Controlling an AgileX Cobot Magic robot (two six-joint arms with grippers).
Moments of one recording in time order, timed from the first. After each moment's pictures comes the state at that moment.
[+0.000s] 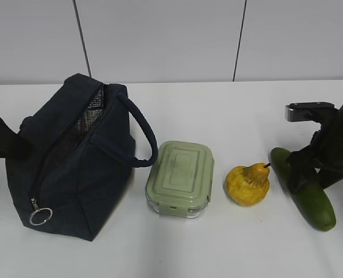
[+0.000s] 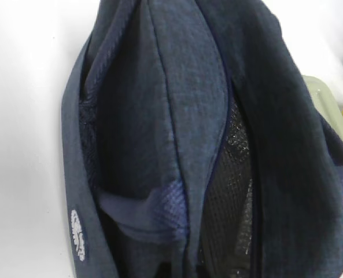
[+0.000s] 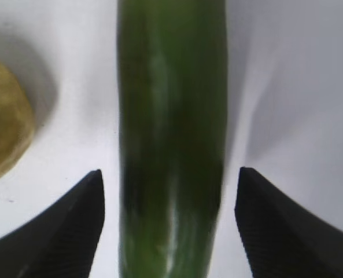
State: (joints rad) left arm -0.09 1.27 -0.80 -0.60 0.75 0.62; right arm 0.00 1.89 -1.11 0.22 0.80 -0.37
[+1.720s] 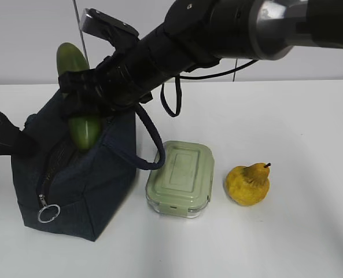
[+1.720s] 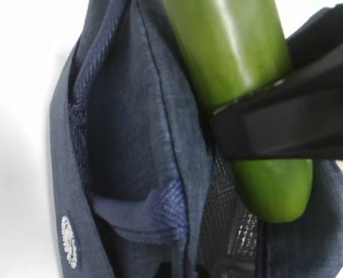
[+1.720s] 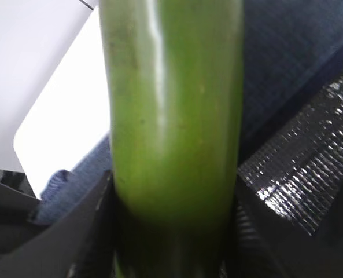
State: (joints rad) left arm -0.10 1.27 -0.80 -0.64 0.74 0.62; right arm 0.60 2.07 -1.71 0.90 0.68 -0.50
